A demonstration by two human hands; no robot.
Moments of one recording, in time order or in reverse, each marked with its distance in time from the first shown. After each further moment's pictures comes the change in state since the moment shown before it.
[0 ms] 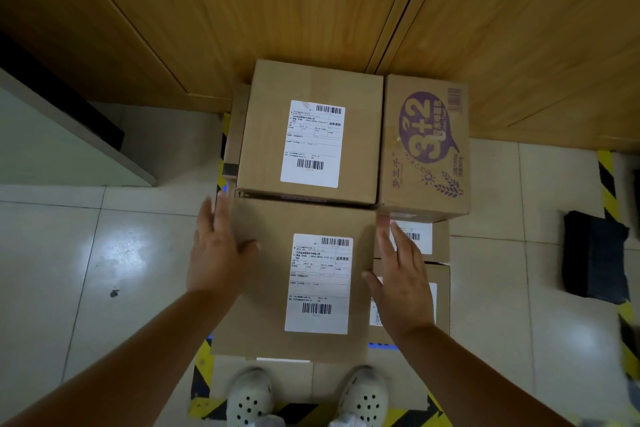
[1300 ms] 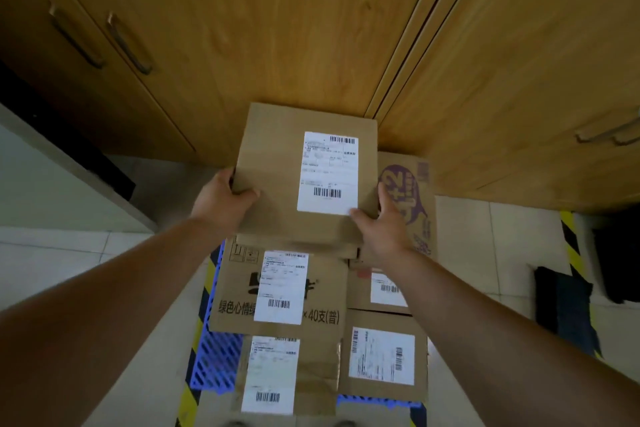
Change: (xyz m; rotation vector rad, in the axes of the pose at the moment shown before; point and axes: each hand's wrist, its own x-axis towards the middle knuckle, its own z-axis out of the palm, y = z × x) left_hand 0.080 0.112 -0.107 -0.397 -0.075 -0.033; right_hand 0.145 -0.052 -0.125 0.699 -0.194 0.416
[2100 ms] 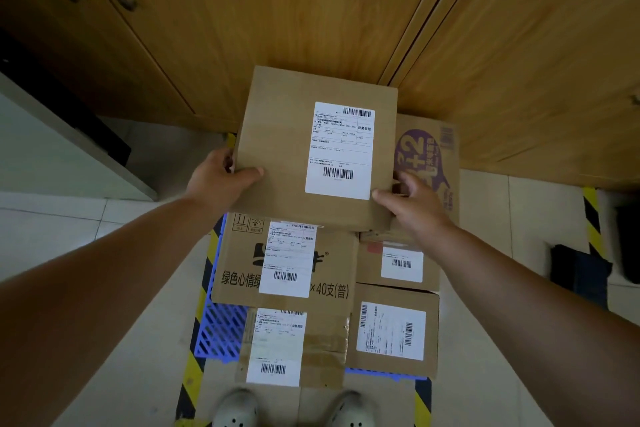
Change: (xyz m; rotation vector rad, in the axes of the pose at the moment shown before) left_hand 0.008 -0.041 0.009 -0.125 -0.067 -0.120; right_hand 0.015 0.035 -0.008 0.123 -0.104 0.016
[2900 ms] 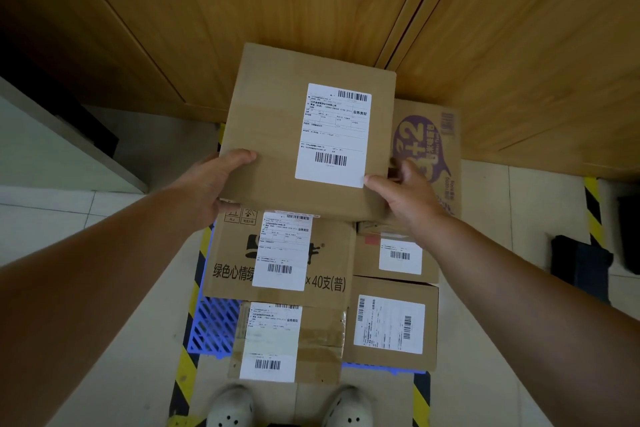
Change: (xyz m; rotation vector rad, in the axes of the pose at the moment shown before) left_hand -0.005 0.001 0.017 -0.486 -0.041 -0.274; right_hand 0.012 0.014 0.007 0.060 -0.007 -0.046
